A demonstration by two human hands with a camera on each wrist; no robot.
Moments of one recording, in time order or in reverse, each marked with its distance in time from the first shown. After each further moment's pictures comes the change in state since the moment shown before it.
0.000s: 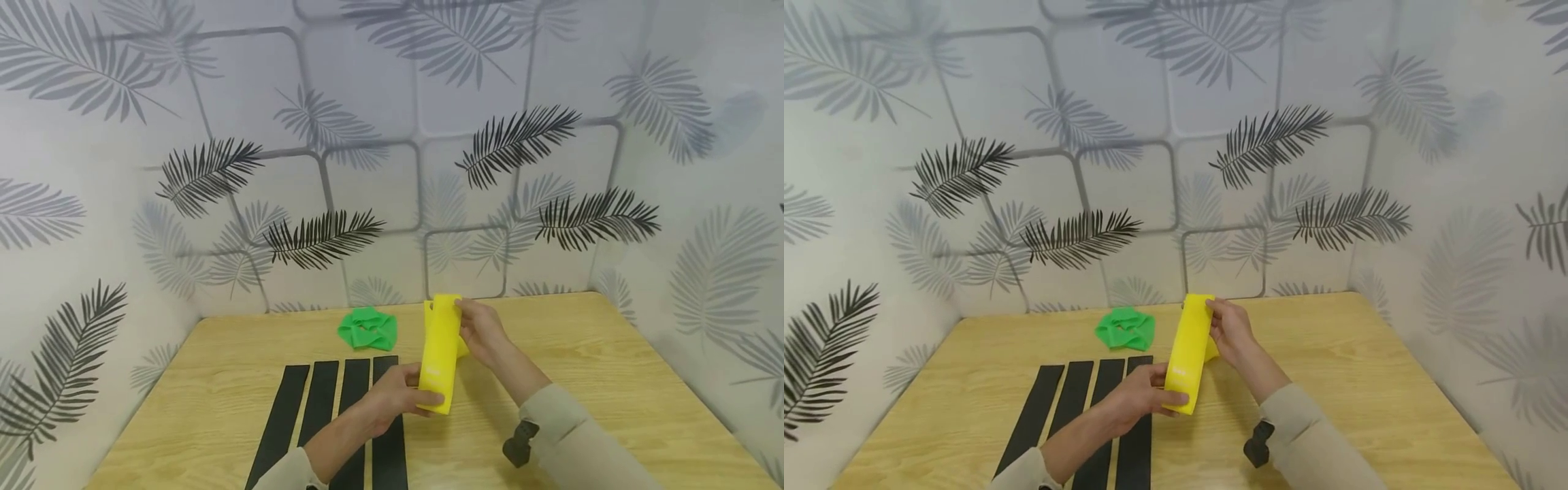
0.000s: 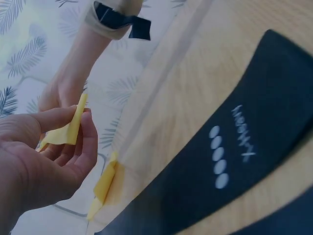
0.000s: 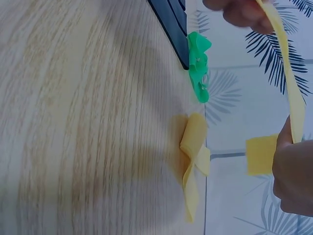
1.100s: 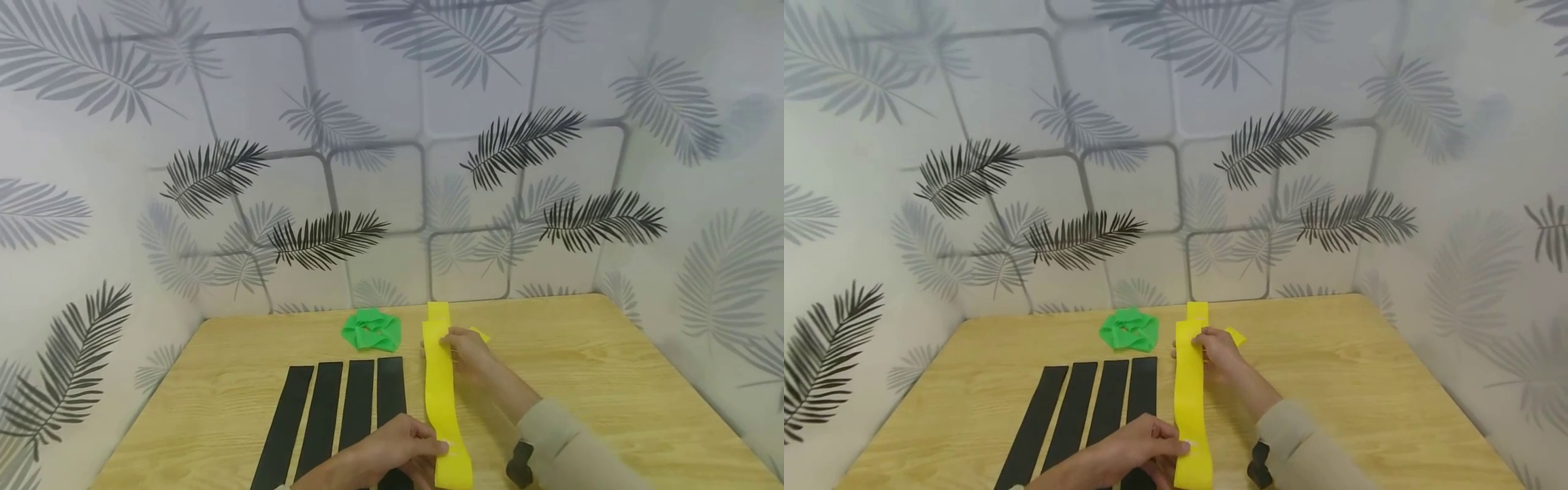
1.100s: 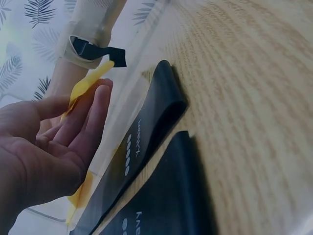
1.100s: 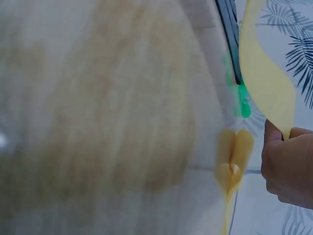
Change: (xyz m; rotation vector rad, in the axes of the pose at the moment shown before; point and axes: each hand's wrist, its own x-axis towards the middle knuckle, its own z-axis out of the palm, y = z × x) left_hand -0.048 -0.028 0.003 0.068 -0.253 -0.182; right_hand -0.009 0.045 0.002 -0.330 -0.099 0.139
